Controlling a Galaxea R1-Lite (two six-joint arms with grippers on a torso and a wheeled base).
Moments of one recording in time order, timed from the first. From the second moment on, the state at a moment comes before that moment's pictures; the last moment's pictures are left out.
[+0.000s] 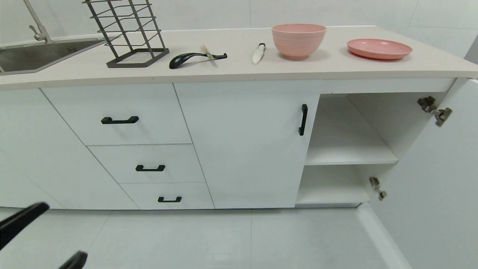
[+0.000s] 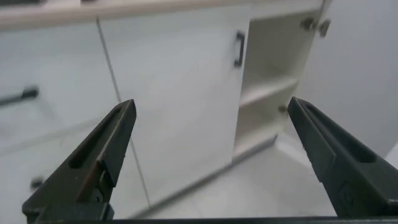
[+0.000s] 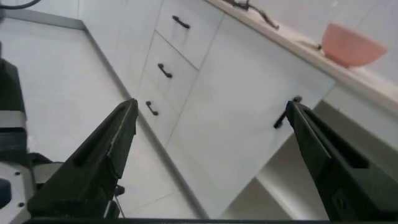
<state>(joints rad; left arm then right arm) -0.20 0.61 -0.05 -0.76 -0.34 -0.01 -0.16 0.37 -0.01 -0.79 1.09 -0.17</state>
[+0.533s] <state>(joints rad) 0.00 0.04 -0.01 -0.03 -0.02 0.11 -0.05 0.09 0.00 -0.33 0.92 -0.12</state>
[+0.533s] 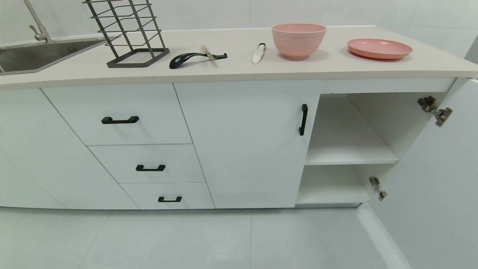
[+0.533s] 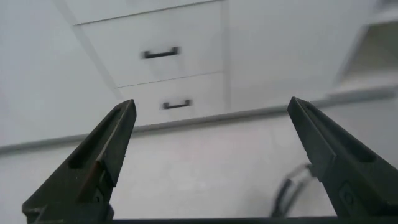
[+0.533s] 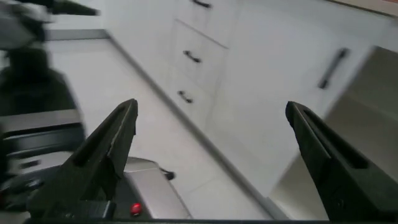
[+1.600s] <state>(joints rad) 0.00 0.00 0.00 0.00 0.00 0.04 -0.05 0.07 0.00 0.00 0.04 -0.01</state>
